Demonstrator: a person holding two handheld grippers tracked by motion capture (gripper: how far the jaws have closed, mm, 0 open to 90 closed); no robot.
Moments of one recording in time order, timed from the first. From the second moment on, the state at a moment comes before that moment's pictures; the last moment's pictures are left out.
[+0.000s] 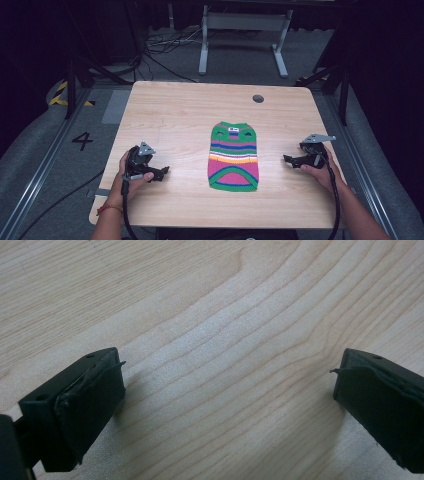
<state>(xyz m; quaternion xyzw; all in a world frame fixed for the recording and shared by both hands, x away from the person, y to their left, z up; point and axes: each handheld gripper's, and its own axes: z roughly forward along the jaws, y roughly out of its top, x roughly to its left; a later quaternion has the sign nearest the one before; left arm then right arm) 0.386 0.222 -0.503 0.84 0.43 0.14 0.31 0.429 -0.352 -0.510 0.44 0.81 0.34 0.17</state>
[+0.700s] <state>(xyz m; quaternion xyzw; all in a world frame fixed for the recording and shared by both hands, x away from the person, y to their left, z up) 0.386 0.222 -0.503 0.84 0.43 0.14 0.31 0.428 -0.353 -0.510 0.43 0.82 0.35 0.17</state>
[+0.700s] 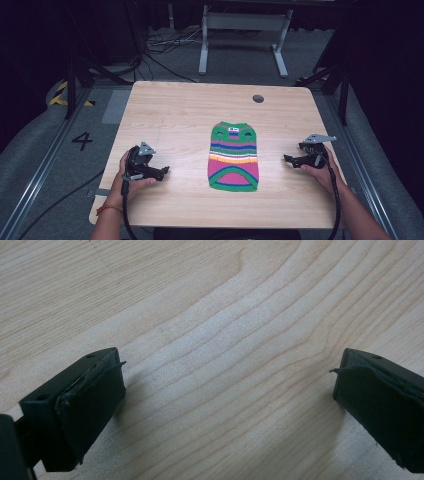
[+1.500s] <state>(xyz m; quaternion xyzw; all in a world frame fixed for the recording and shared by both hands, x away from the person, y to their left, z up) 0.388 0.225 -0.501 0.83 0.43 0.15 0.33 0.426 -0.358 -0.508 0.42 0.82 0.36 0.16</state>
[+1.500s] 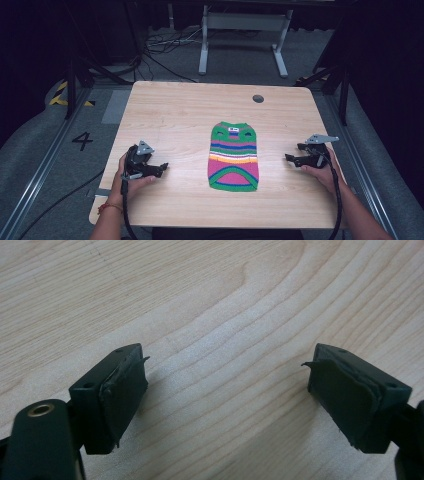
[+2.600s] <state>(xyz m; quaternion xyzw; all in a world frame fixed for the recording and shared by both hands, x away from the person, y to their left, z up) 0.484 0.135 -0.463 0.86 0.32 0.12 0.38 0.482 -0.280 -0.456 0.35 0.85 0.37 0.15</state>
